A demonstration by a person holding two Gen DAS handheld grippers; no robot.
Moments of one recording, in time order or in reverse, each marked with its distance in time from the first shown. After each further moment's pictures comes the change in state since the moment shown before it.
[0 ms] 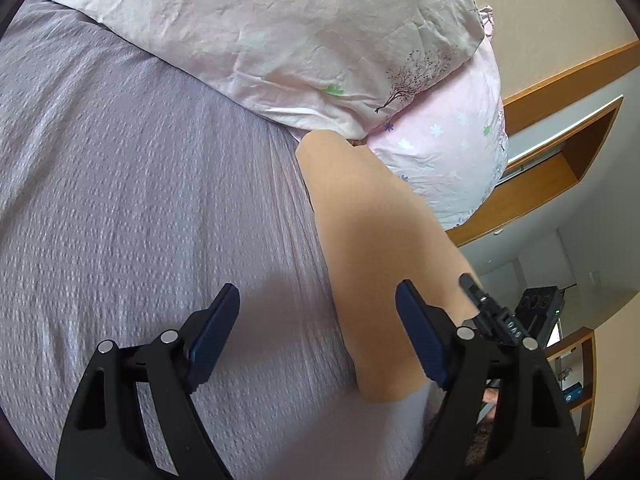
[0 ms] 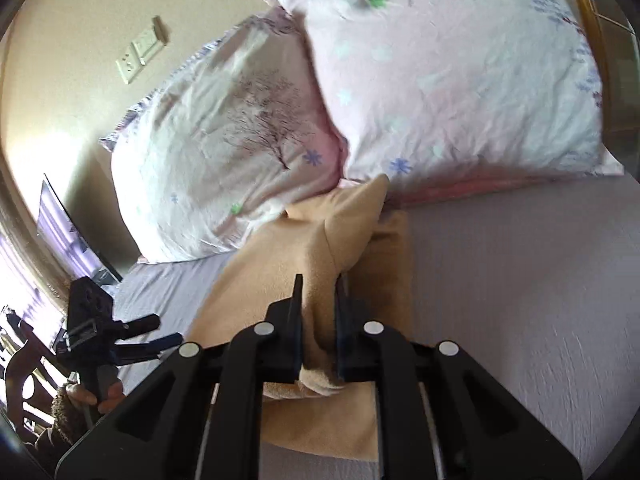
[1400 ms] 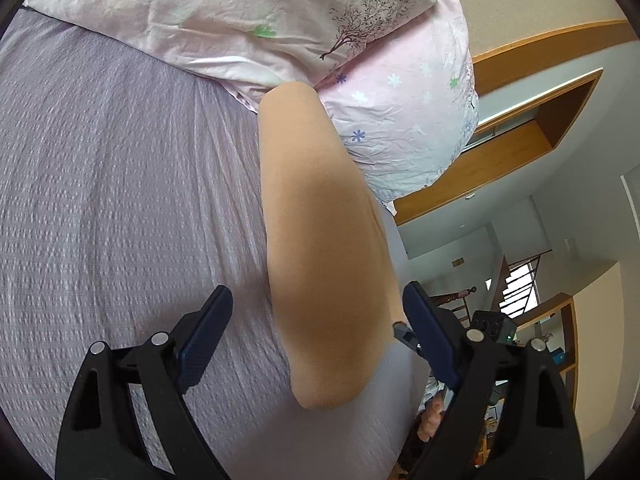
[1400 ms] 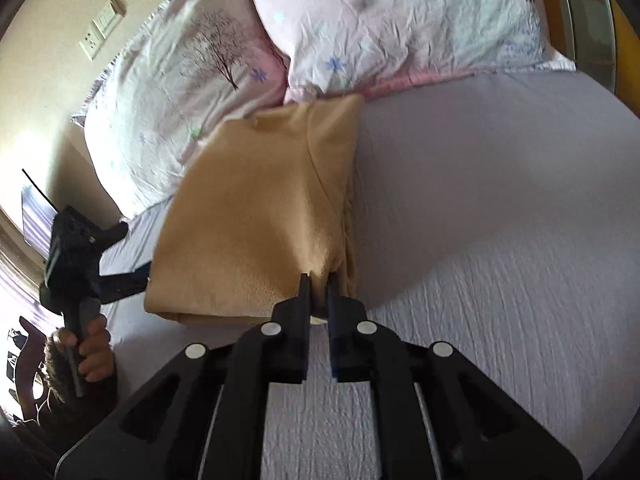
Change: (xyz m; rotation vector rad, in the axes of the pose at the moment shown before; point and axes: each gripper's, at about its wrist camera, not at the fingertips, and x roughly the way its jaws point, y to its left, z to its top) left arm 0.037 -0.032 -0.011 0.064 0.120 -0.101; right arm -0.021 -0.035 -0.065 0.116 0.169 -0.035
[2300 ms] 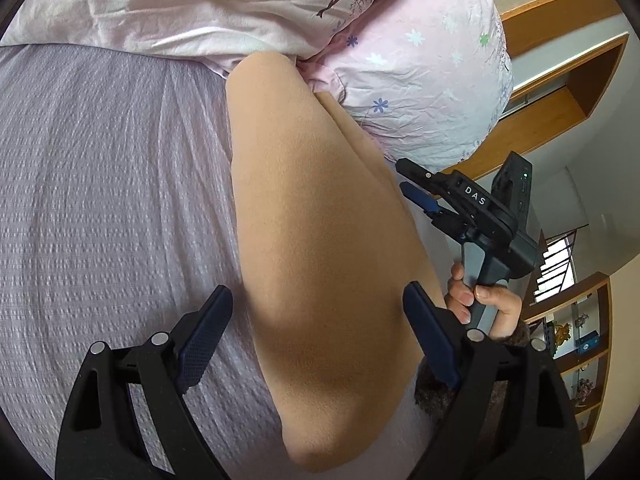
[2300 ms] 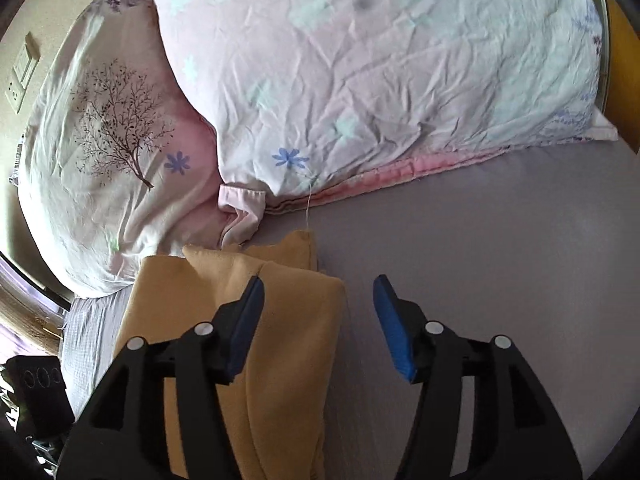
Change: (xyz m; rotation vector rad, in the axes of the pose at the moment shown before) left arm 0.059 -0.018 0.016 0.051 0.093 0.149; right arm 0.090 -0.018 0.148 0.059 -0.013 -0.096
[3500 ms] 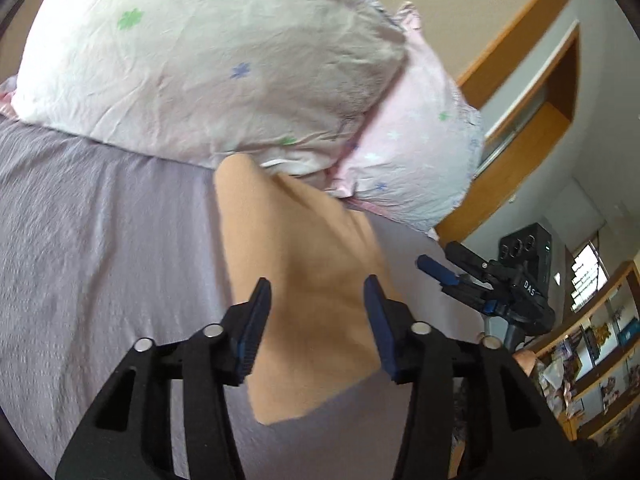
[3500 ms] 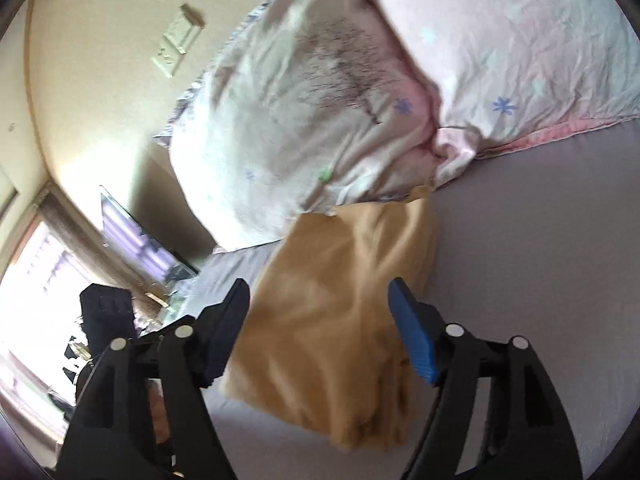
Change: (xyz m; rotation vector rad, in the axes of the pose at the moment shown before) left arm -0.145 -0.007 -0.039 0.168 -0.299 0.081; right arm -0.069 0.095 -0.090 -0.115 -0.011 0.509
